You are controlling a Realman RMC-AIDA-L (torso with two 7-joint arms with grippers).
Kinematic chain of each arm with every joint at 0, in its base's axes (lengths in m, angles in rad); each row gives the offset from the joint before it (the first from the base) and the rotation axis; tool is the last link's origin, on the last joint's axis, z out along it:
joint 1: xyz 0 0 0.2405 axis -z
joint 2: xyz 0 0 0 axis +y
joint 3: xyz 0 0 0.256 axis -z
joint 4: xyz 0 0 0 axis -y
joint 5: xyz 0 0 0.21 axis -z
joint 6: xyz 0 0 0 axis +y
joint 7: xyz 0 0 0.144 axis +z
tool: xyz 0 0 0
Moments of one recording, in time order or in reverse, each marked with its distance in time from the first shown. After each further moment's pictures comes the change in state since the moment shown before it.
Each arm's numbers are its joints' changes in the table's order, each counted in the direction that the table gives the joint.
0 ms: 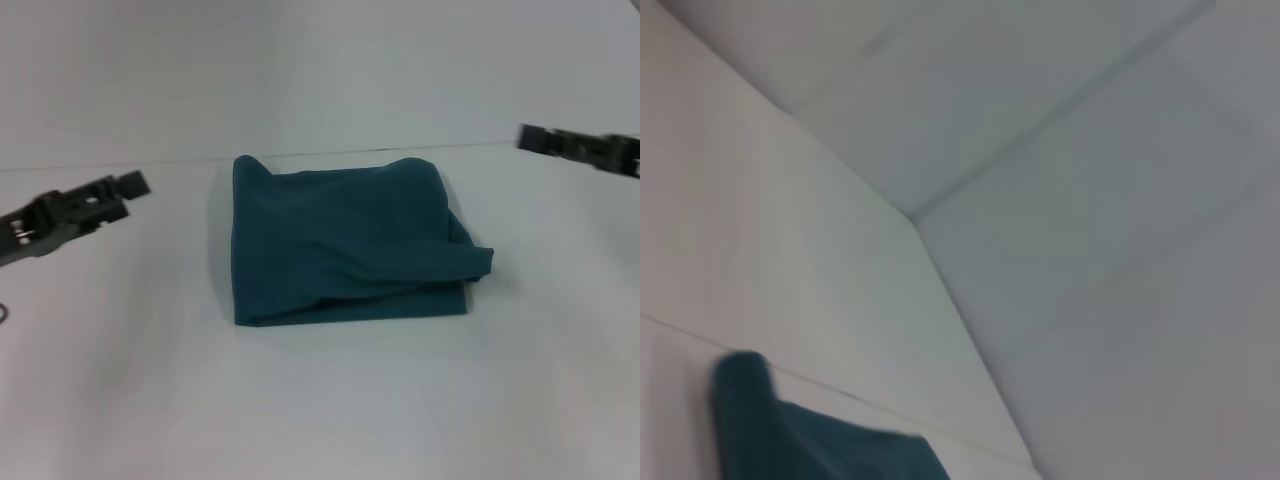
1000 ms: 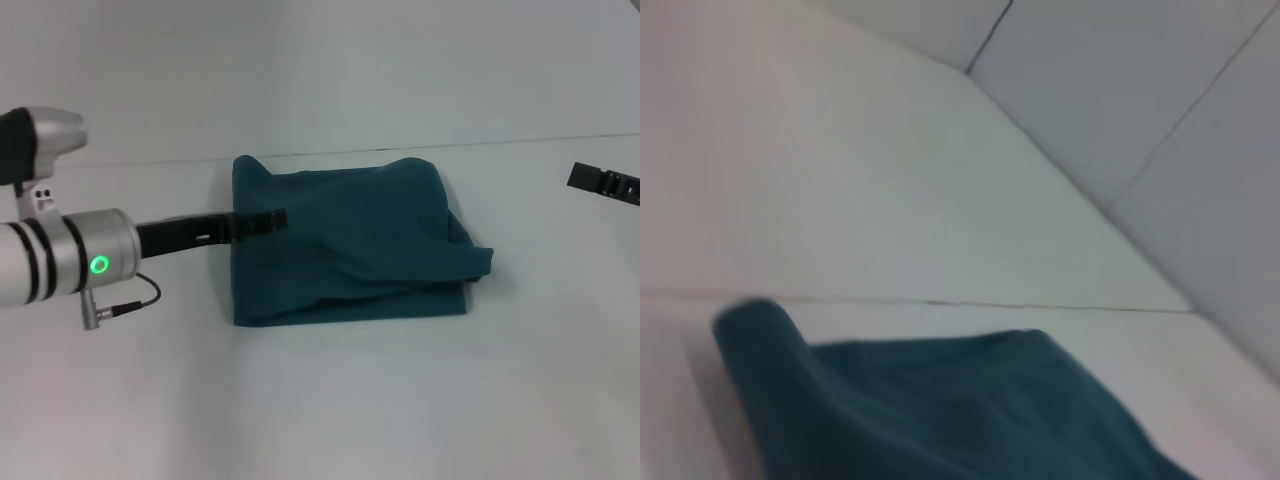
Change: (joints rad) left arm 0.171 -0.075 -0.409 0.110 -0.086 -0.539 0.105; right arm 0.090 0.006 -0.098 -0.045 0.008 -0.065 -0.087
